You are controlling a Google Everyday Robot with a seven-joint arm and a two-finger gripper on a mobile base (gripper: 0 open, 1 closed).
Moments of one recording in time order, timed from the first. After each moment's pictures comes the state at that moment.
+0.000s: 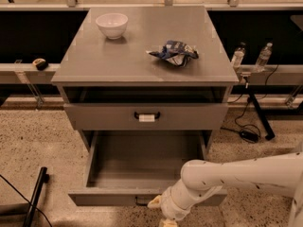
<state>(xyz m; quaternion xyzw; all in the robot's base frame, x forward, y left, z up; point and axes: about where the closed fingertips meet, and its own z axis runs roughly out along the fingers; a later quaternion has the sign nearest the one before) 0.347 -0.017 0.445 -0.71 0.63 0.28 0.13</state>
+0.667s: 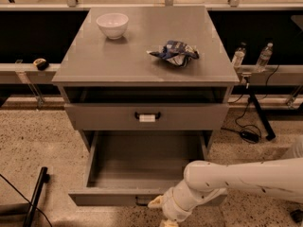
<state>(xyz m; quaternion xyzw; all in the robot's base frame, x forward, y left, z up) 0.342 -0.017 0.455 -0.70 0.63 0.29 0.14</state>
